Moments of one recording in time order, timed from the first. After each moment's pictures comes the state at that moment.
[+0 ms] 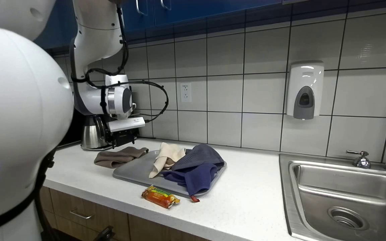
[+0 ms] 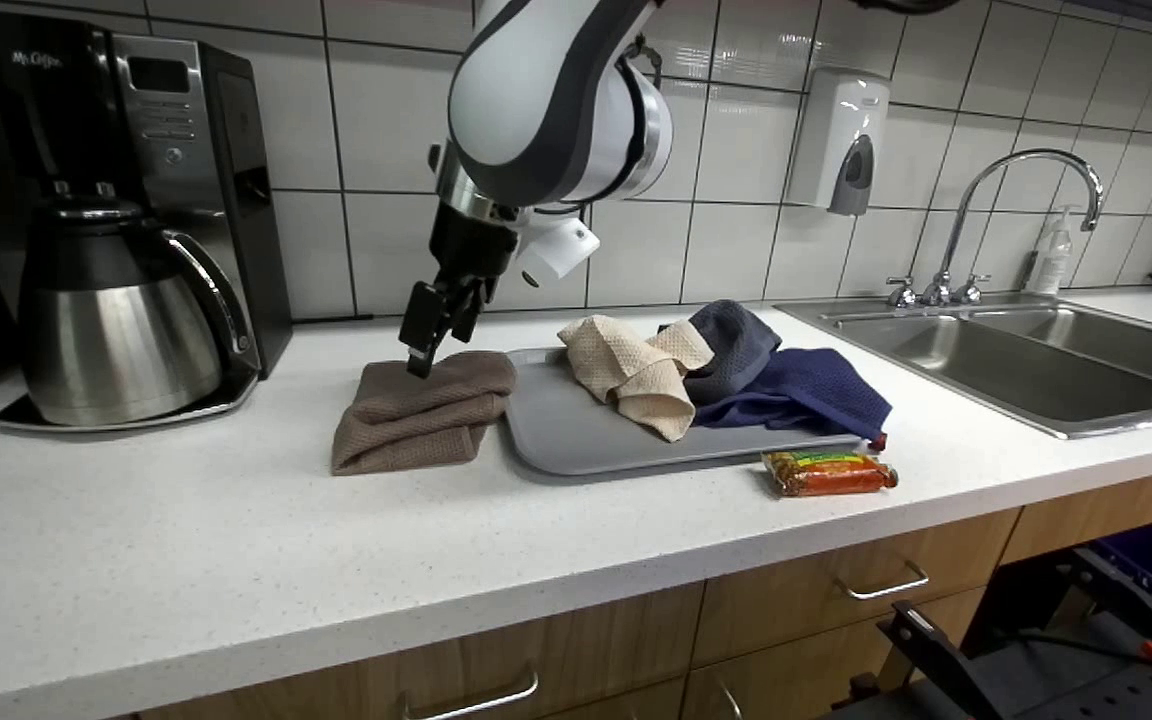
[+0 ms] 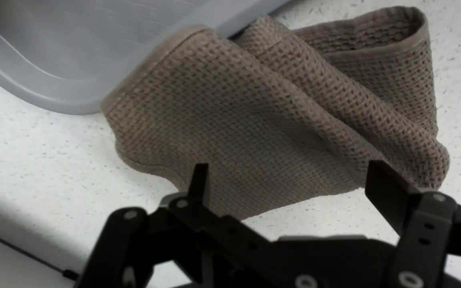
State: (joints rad) arm 0.20 0.51 0.34 -2.06 -0.20 2.88 -0.40
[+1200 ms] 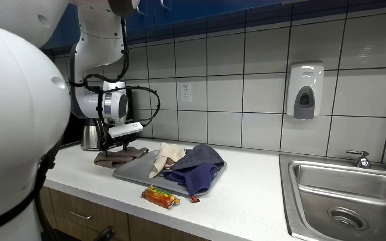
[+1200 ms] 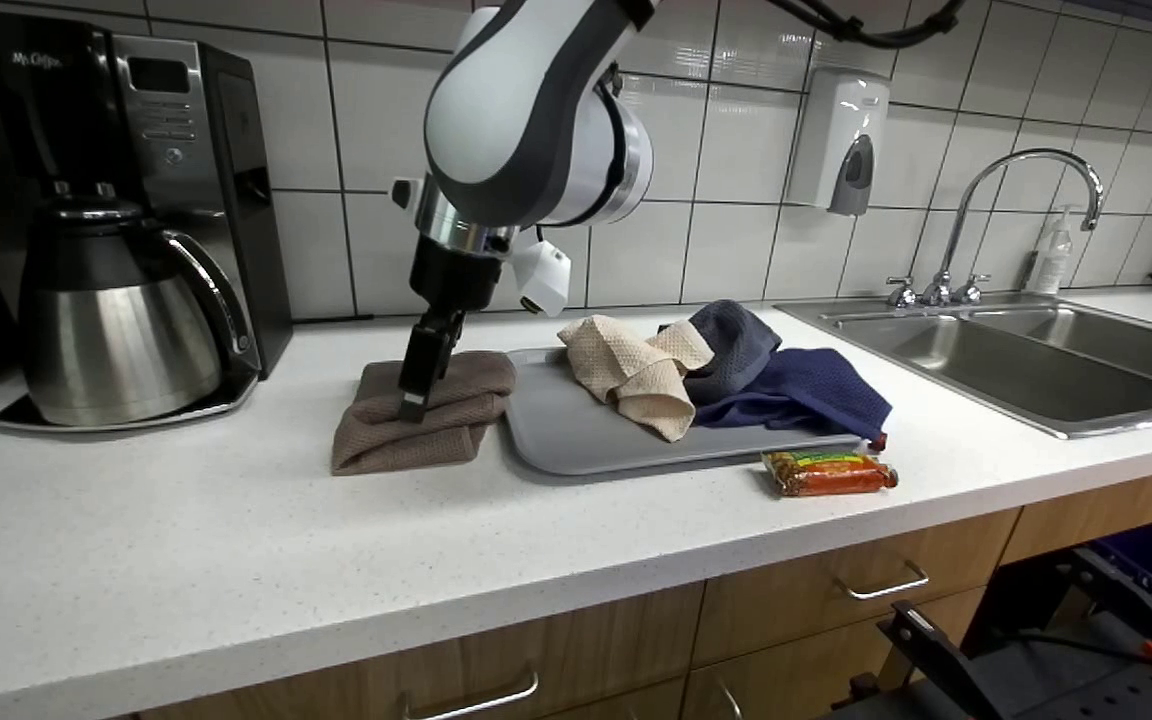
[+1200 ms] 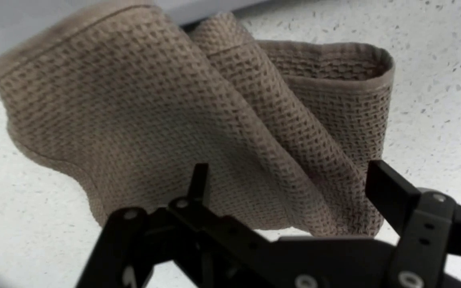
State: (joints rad) arm 0.16 0.58 0.42 -2.04 -0.21 2.82 -0.65
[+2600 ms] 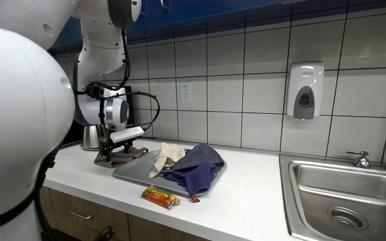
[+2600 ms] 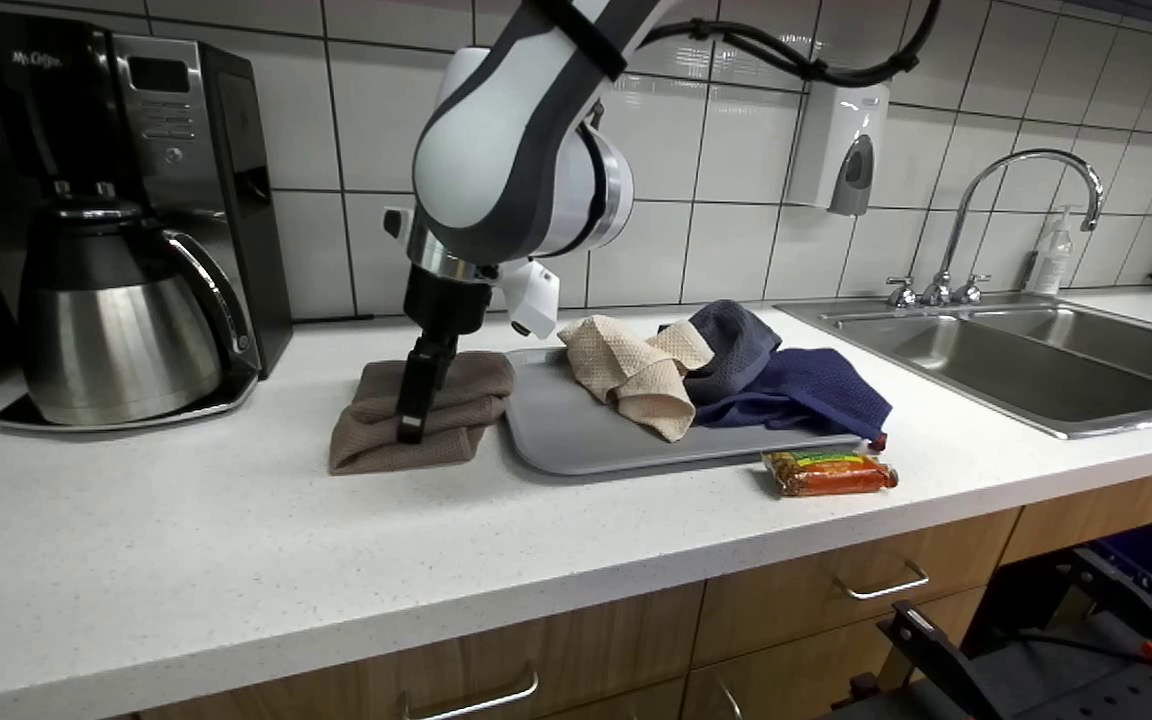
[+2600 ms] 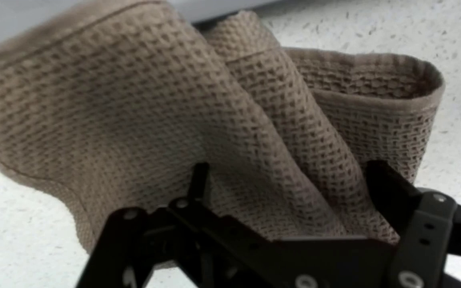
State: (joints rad) arm 0.22 0.65 0.36 -1.97 -0.23 2.81 -0.65
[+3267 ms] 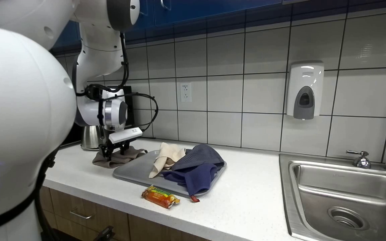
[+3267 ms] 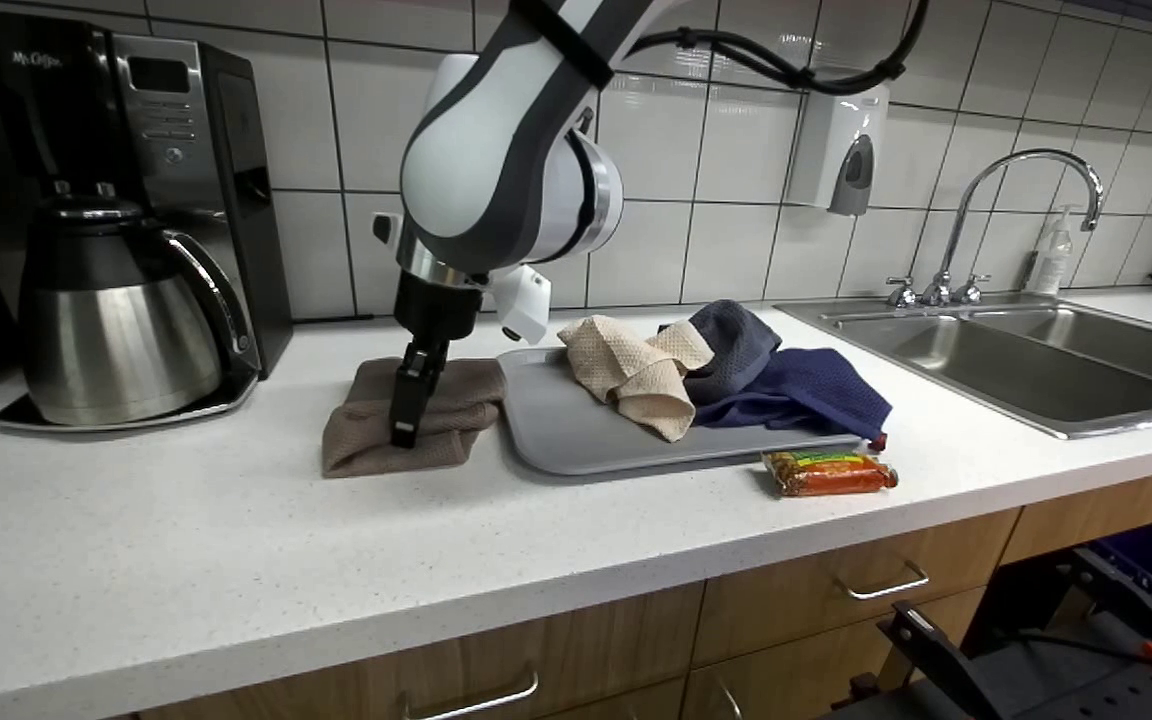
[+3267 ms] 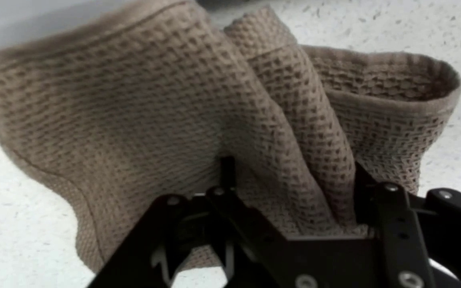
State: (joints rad) arm 0.25 0.67 0.34 -1.95 -0.23 2.81 -0.65
